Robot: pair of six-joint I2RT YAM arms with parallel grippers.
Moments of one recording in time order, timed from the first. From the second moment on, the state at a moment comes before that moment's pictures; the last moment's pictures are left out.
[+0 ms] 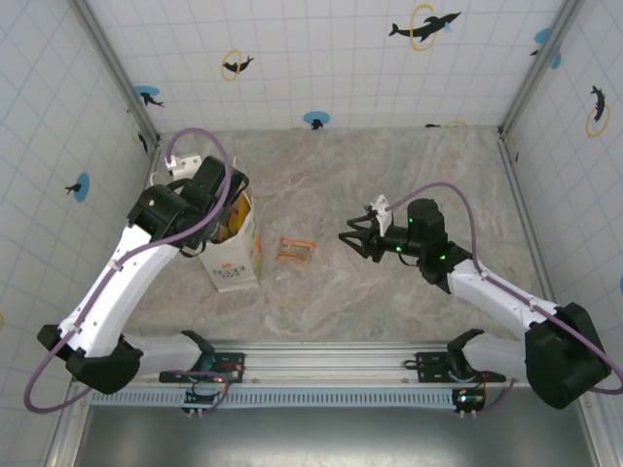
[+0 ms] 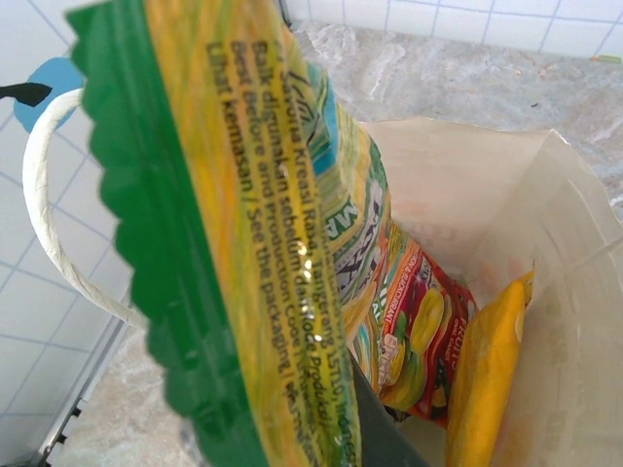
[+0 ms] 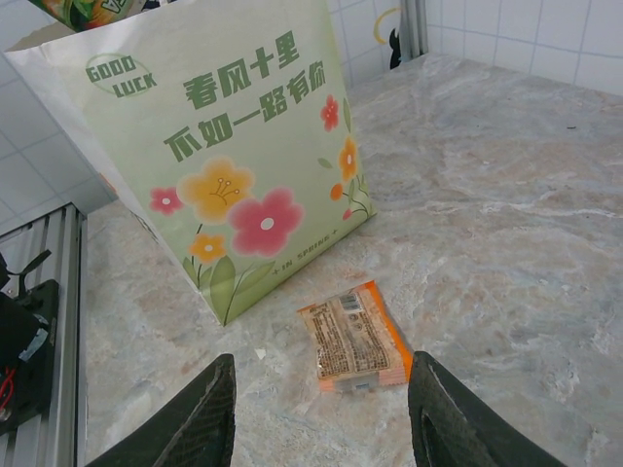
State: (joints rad) left arm -0.65 1.24 1.59 -1.42 -0.75 -0.72; right arm 0.56 1.17 0.61 0.23 -0.61 0.04
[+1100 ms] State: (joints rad) left arm -0.63 1.19 1.47 -0.82 -0.19 -0.40; right arm 0.64 1.32 0.76 0.00 -0.47 0.21
